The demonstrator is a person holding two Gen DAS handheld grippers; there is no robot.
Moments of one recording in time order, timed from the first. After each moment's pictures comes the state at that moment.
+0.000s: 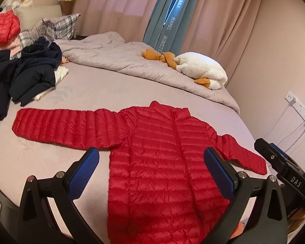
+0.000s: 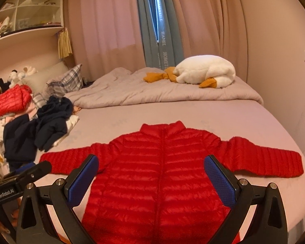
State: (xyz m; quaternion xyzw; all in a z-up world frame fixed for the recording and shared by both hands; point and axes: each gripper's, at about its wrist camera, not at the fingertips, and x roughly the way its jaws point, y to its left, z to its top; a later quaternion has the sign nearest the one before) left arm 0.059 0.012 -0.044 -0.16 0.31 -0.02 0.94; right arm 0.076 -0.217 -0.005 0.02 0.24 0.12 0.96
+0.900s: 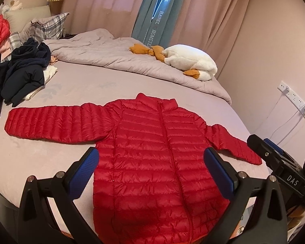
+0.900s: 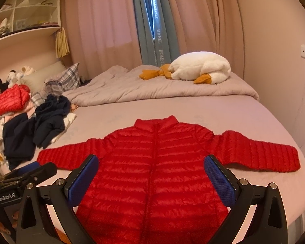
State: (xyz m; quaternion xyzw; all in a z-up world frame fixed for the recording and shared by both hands) left arm 0.053 -0.024 -0.046 -0.15 0.32 -0.05 0.94; right arm 0.063 -0.241 -0.015 0.03 0.25 0.11 0.96
